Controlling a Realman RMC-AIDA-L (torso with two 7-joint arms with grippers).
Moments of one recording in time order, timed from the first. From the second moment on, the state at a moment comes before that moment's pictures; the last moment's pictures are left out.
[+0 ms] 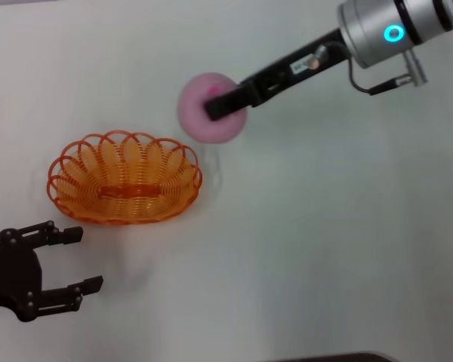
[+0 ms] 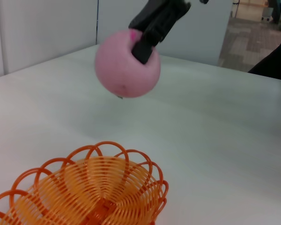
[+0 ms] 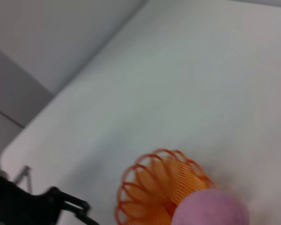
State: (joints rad) left arm -0.20 -2.17 0.60 0.94 2.23 1.80 -1.11; right arm 0.78 2.09 -1.08 -0.94 -2.15 -1.54 2.36
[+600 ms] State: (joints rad) left arm -0.21 -2.17 0.60 0.94 2.22 1.80 -1.12; right arm 0.85 2.10 -1.31 -0.69 -1.96 -1.33 2.21
